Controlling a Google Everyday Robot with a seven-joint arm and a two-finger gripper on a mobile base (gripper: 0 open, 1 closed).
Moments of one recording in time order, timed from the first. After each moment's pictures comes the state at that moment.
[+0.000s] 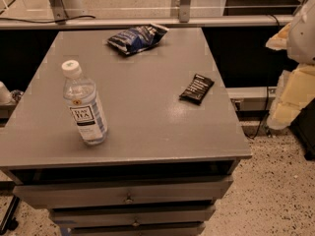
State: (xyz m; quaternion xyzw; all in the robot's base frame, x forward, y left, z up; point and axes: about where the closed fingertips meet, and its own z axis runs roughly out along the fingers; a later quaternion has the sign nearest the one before) arm 0.438 -0.217 0.977 -0.60 0.78 -0.03 0.16
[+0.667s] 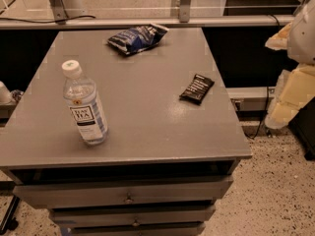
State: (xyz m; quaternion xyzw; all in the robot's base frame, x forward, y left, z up) arm 0.440 -0.215 0.976 -0.60 0.78 -0.03 0.17
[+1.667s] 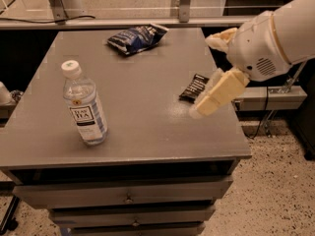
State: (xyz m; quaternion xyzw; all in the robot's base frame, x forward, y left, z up) arm 0.468 -0.093 0.972 -0.58 0.71 0.14 0.37
